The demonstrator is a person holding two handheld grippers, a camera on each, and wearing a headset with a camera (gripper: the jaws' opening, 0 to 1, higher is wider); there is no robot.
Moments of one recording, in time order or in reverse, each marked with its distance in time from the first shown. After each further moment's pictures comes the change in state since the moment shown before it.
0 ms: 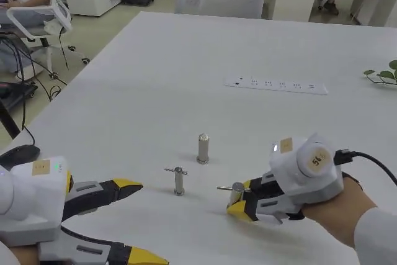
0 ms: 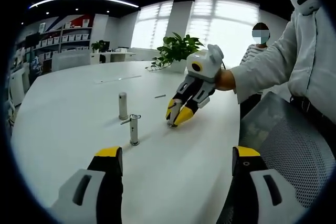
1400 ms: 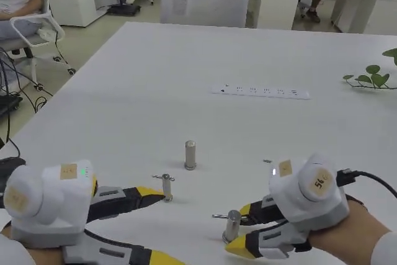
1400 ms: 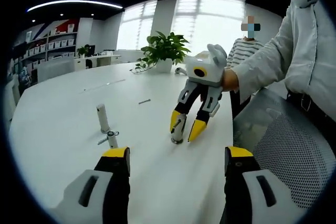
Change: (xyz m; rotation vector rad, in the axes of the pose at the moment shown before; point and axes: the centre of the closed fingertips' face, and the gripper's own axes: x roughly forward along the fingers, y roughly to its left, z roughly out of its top) left arm 0.026 -0.023 0.015 0.075 0.015 -0.084; right arm -0.019 0.046 -0.025 0.052 0.038 0.054
